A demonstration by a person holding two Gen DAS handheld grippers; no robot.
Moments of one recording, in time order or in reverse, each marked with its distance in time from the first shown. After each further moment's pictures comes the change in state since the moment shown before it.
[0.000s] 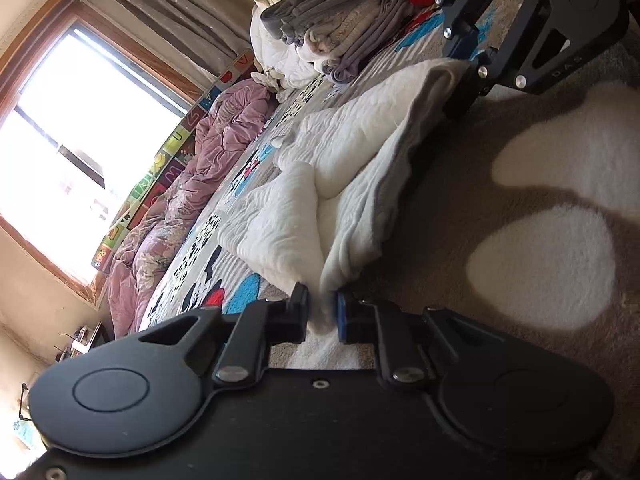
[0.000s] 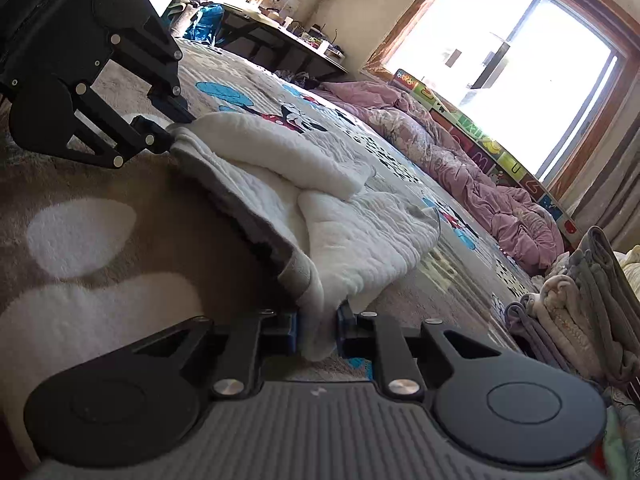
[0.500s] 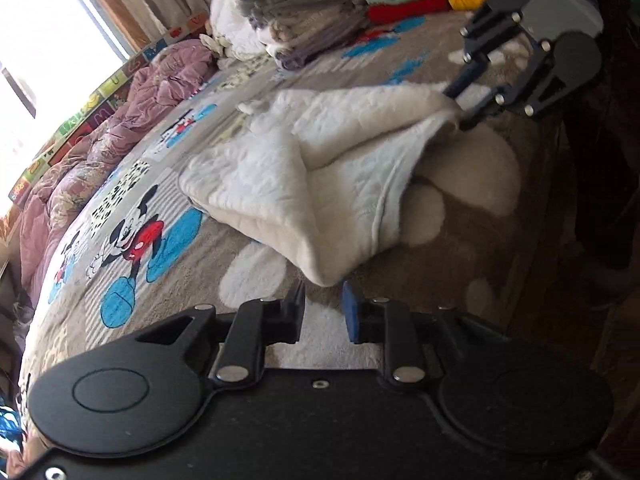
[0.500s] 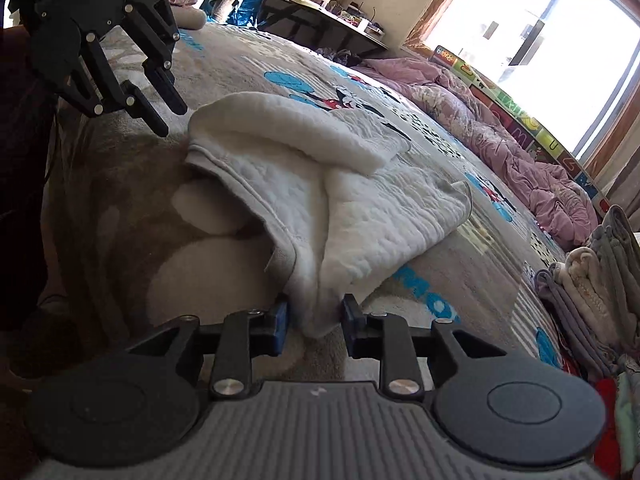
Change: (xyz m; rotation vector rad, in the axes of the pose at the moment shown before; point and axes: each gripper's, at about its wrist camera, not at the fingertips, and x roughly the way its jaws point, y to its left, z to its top) left arm -0.091 0.050 -0.020 -0.292 0.003 -0.285; right arm -0.077 0.023 -0.004 0.036 0.082 0.139
